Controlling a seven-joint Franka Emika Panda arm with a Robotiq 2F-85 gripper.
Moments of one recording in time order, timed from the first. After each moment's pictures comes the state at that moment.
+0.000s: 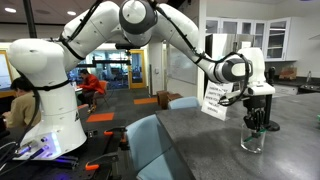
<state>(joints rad) 0.05 0.99 -0.21 -1.26 0.05 2.34 1.03</state>
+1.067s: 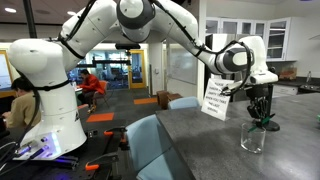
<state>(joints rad) 0.06 0.93 -0.21 -1.26 0.04 2.33 1.02</state>
